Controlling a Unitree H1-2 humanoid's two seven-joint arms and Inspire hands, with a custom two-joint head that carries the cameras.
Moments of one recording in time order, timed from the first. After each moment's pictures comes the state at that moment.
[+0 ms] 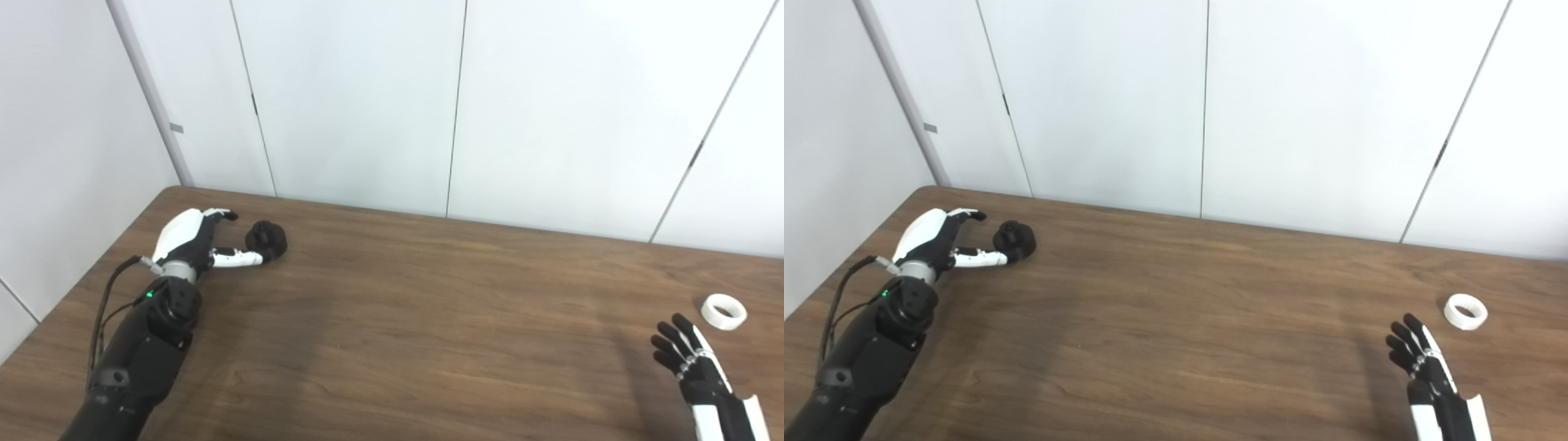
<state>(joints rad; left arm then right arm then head) -0.42 0.56 -0.01 0.38 0.50 0.31 -0.01 0.13 -0.13 -0.06 -0.10 -0.08 -0.29 0.01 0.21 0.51</state>
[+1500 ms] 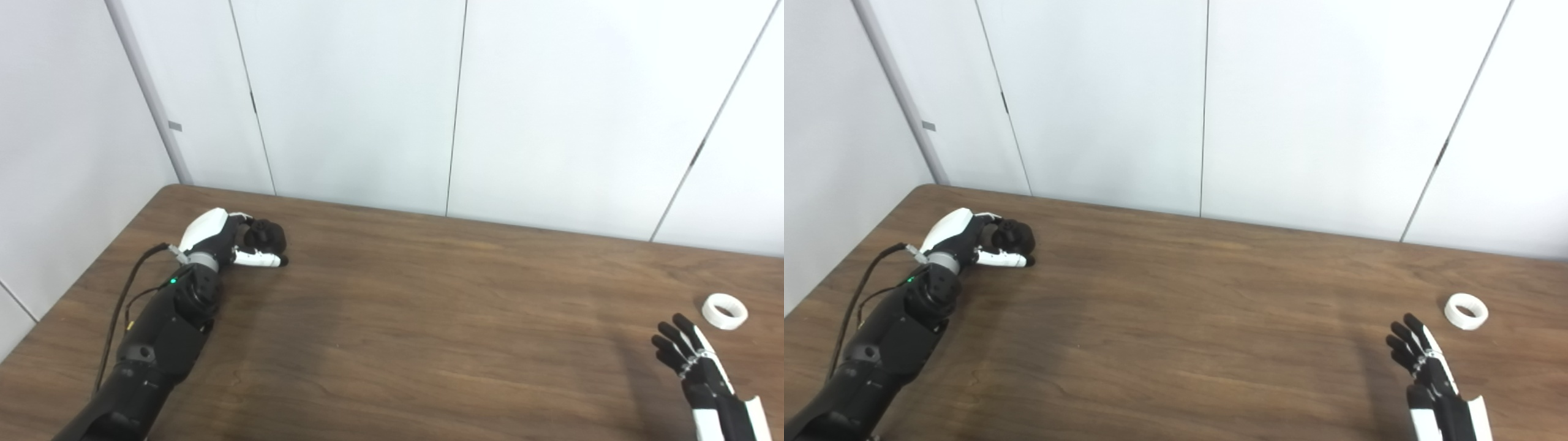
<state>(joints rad) -0.51 0.55 -0.10 0.48 0.50 0.34 -0.04 0.14 -0.12 -0.06 -0.11 -0.09 -0.30 0.00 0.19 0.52</state>
